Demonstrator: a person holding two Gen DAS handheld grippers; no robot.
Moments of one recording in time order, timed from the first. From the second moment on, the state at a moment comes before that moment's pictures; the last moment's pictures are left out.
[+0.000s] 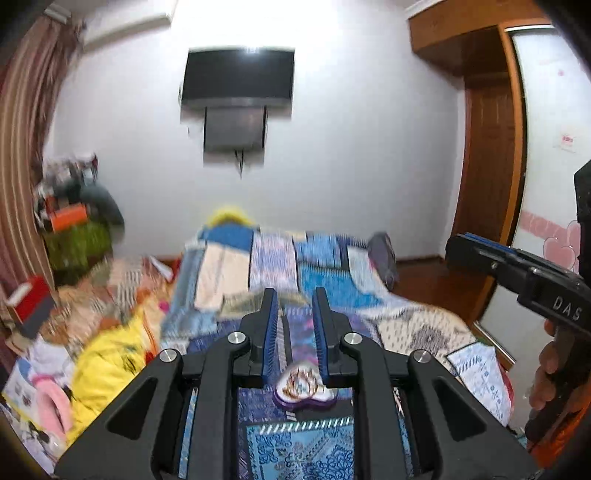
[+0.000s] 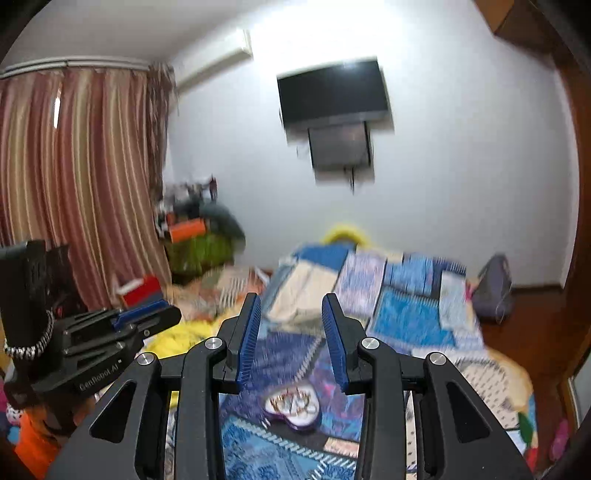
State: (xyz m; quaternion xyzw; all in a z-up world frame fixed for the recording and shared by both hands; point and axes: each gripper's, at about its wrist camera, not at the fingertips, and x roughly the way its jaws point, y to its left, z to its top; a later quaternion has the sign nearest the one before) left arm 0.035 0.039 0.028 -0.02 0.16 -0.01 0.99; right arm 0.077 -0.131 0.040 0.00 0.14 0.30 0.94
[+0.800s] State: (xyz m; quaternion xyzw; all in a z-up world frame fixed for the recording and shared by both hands) left arm -0.032 0.022 0.048 -0.02 0.07 0.04 1.00; right arm 0.018 -0.135 0.052 -0.01 0.06 0.21 0.98
